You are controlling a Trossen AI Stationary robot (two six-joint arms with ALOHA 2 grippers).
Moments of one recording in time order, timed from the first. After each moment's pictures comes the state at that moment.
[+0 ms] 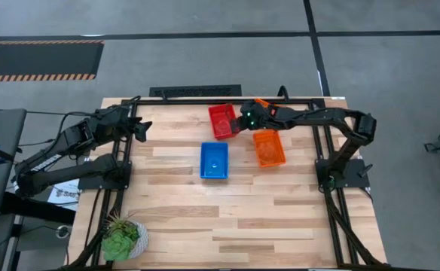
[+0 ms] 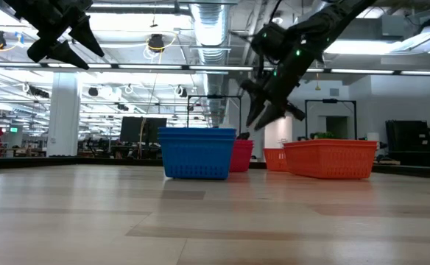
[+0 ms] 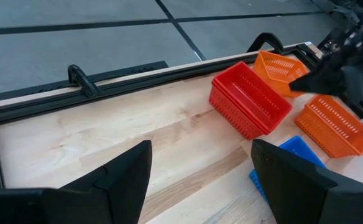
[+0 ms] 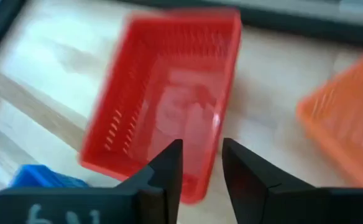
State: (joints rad) left arm 0.51 0.51 0.75 -0.80 -0.25 -0.55; right arm -0.41 1.67 1.07 -0.21 0.19 0.75
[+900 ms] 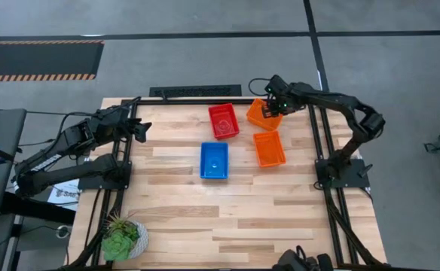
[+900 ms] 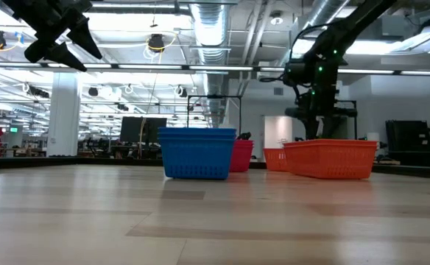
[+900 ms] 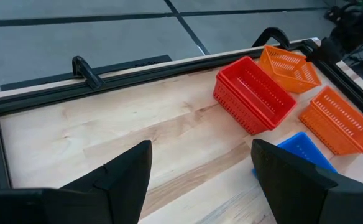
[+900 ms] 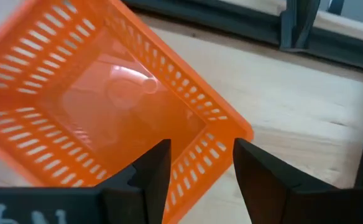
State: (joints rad) left arm 0.51 0.51 0.75 -0.82 -0.25 -0.57; right arm -0.81 1.63 1.11 -0.75 0.21 0.52
